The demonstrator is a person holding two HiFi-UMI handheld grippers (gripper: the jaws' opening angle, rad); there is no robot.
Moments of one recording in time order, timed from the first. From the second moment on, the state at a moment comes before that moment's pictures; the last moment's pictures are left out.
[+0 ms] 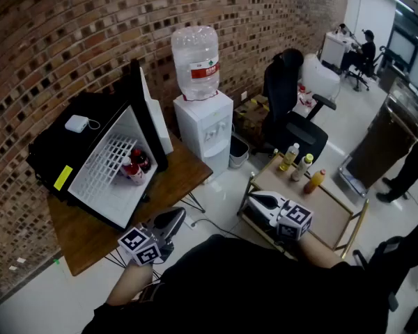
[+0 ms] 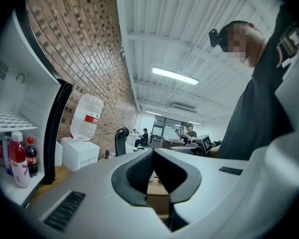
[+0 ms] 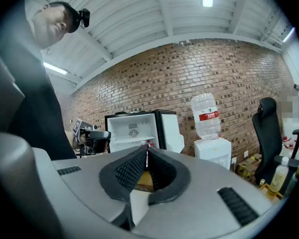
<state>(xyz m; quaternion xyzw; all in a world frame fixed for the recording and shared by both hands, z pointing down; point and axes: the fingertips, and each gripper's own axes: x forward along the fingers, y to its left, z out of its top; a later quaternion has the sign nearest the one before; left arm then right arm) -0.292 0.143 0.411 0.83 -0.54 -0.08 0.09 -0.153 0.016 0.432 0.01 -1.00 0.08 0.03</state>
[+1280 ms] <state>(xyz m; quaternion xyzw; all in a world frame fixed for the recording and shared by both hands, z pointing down) 0.033 -0.211 0.514 0.92 -0.37 0.06 0.15 0.193 -0.341 0.589 0.35 -0.93 0.07 0.11</state>
